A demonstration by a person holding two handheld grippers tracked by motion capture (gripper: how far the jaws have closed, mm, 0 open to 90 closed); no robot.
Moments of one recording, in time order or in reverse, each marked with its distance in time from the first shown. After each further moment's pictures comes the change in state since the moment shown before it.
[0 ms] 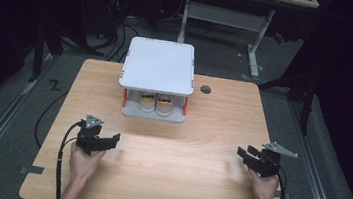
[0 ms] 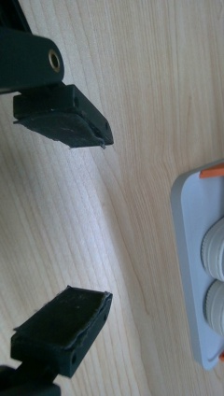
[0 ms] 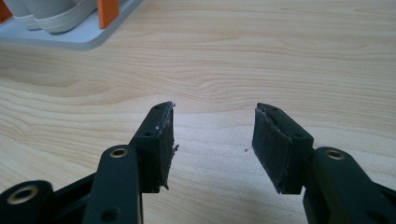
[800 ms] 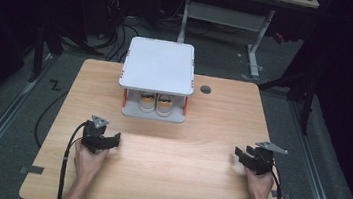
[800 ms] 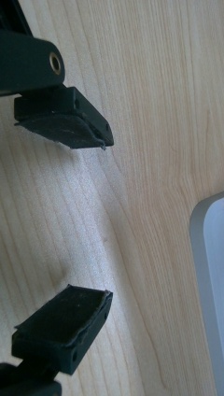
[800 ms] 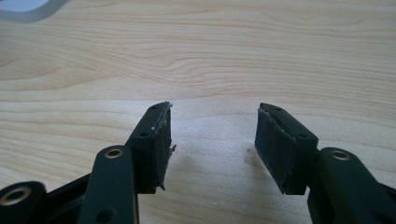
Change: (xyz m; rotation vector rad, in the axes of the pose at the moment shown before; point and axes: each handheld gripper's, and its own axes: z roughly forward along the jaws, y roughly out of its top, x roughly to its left) left arm 0.000 -0.007 0.030 0.034 0.109 0.032; right arm -0.005 -0.007 0.027 0.057 -0.093 -0.024
